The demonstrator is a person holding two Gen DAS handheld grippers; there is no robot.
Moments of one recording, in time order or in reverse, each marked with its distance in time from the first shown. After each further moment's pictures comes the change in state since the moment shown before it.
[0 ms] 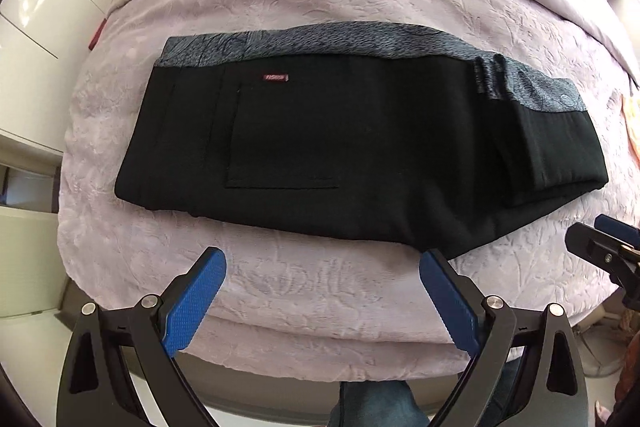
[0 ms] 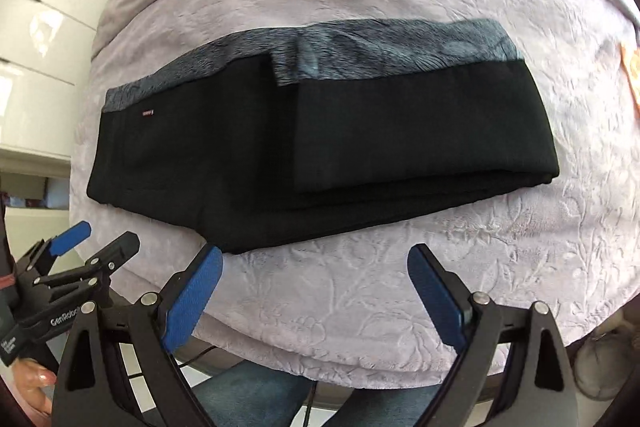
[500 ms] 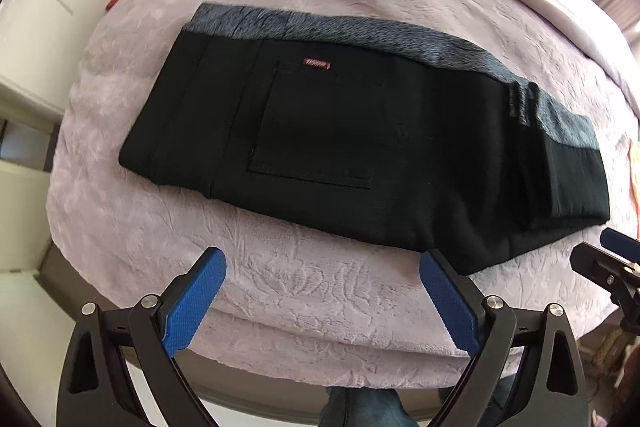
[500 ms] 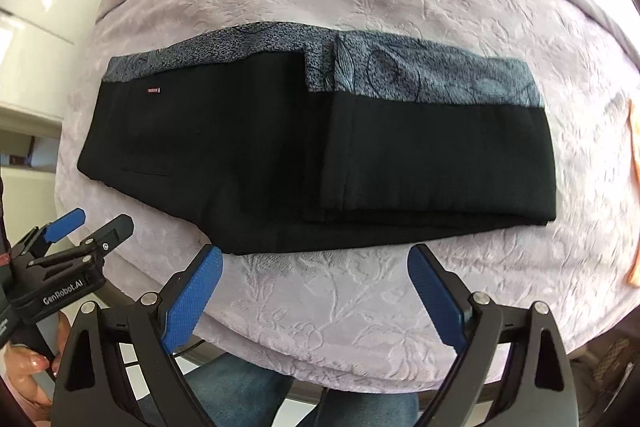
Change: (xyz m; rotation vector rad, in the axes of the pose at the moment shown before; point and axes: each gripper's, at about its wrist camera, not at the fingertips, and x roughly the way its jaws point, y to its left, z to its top) left arm 0.014 0.029 -0.003 -0.152 0.018 -0.031; right arm 0.003 0.025 0.019 -0.138 0.052 -0.073
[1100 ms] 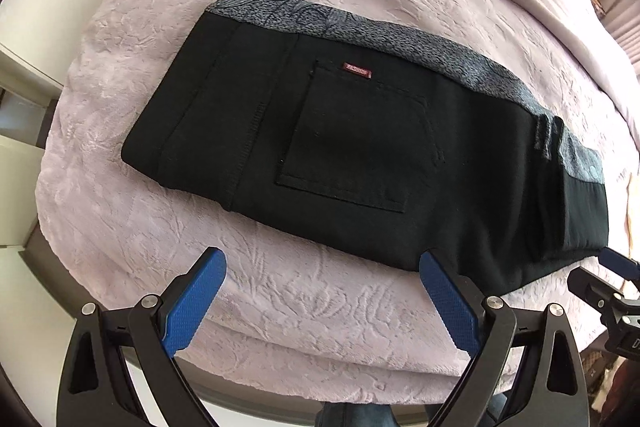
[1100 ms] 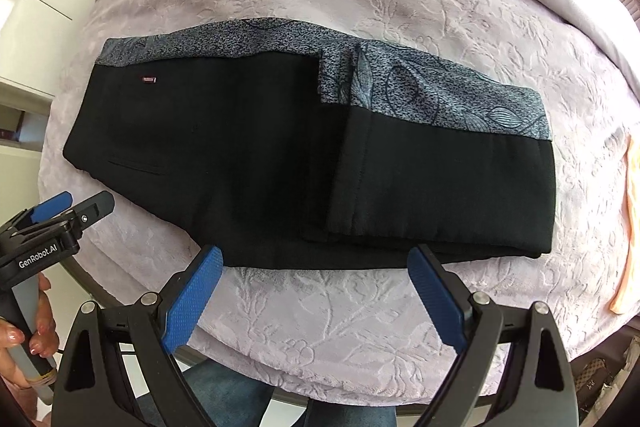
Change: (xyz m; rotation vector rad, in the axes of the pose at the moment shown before) left arm 0.013 0.035 0.015 -0.075 0.013 -0.038; right arm 0.011 0.014 0.020 -0.069 0.021 -0.055
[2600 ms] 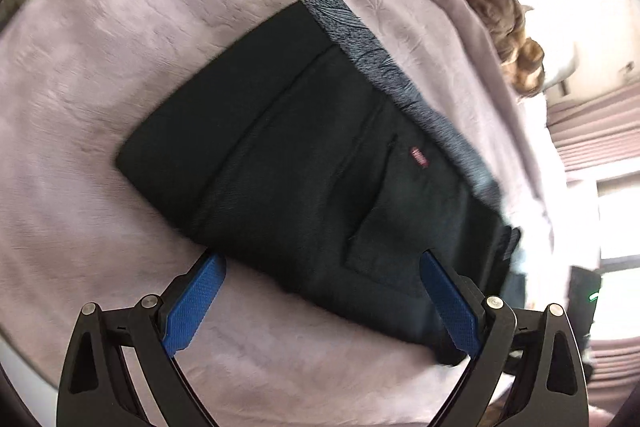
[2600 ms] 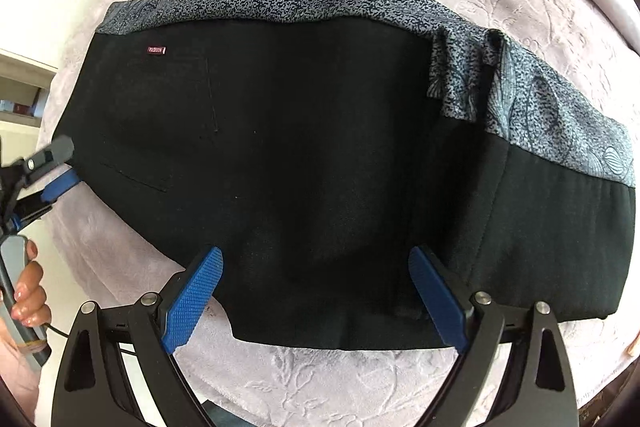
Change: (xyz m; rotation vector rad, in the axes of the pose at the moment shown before) left arm 0.045 0.146 0.007 -0.287 -0.119 -0.462; right arm 0.088 0.062 0.032 -0.080 0.034 0.068
